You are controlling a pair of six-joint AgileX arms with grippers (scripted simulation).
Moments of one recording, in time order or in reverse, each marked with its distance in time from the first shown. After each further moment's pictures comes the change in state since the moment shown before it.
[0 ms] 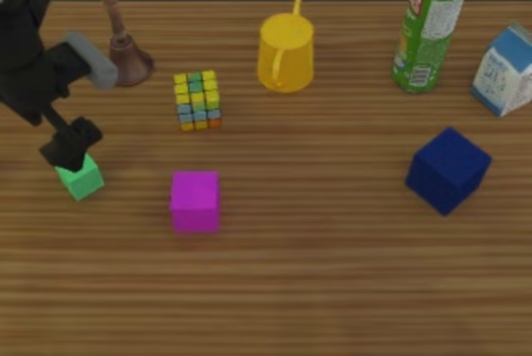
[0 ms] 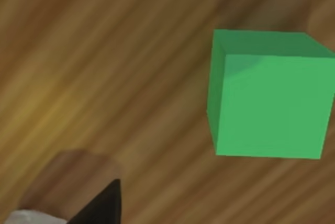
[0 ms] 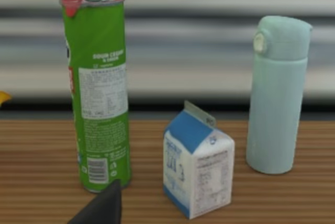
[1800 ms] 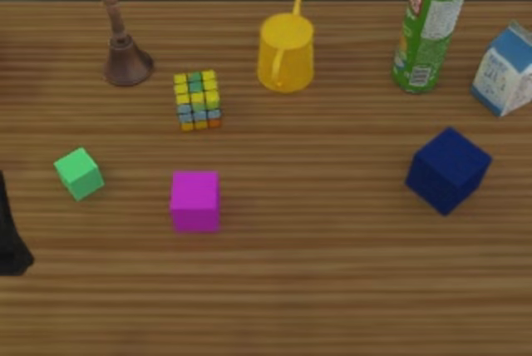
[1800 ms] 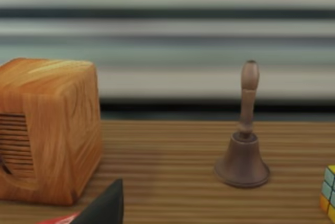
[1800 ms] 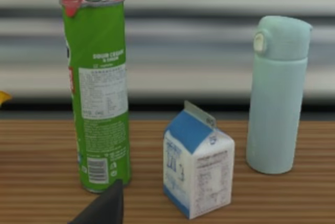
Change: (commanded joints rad) left arm 0.081 -2.093 -1.589 1.055 -0.002 -0.792; right arm 0.000 0.000 0.000 0.000 0.000 0.000
